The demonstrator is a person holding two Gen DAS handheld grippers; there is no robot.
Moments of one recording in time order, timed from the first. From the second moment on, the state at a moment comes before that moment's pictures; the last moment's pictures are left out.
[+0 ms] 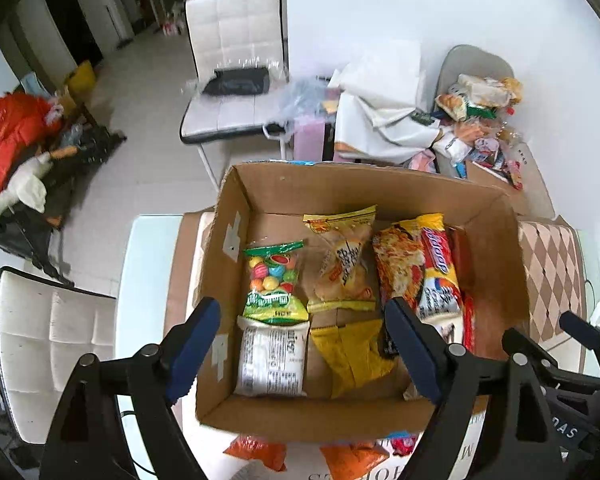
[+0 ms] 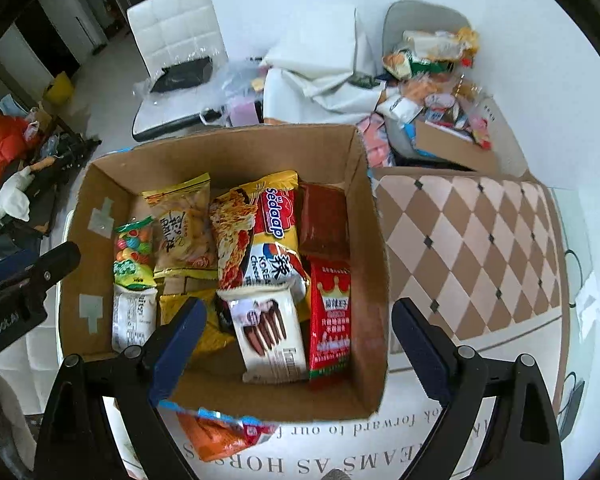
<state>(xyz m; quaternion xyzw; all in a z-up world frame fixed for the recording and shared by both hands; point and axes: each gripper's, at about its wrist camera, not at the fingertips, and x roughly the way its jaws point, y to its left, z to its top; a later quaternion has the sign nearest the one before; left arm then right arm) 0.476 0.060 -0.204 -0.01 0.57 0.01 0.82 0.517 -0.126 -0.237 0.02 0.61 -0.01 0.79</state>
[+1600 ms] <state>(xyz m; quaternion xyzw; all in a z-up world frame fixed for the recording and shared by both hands) 0.266 0.133 -0.344 -0.10 0.72 0.04 0.69 0.370 -0.021 -0.369 0.00 0.73 0.07 0.68</state>
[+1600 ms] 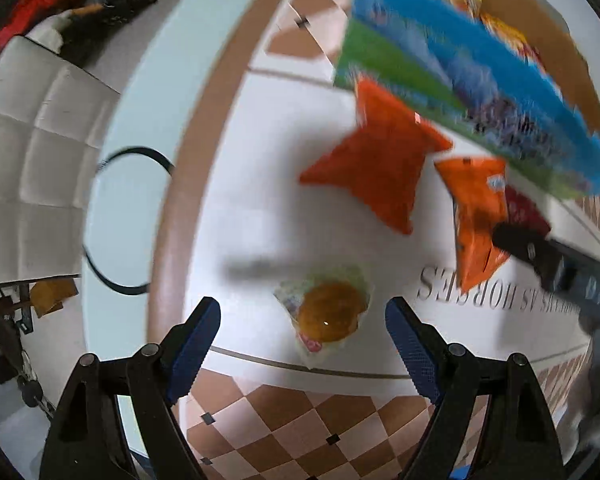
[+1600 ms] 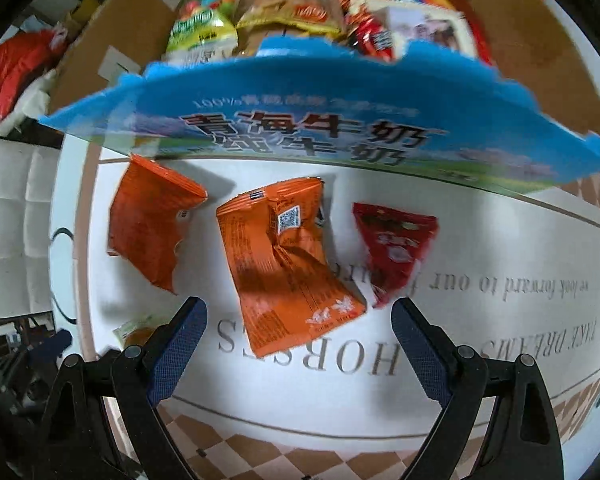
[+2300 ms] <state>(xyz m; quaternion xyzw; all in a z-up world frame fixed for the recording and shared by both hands) 0.245 0.098 -0.389 -0.07 0.73 0.02 0.68 0.352 -0.002 -0.418 -0.01 0.76 0.05 0.64</state>
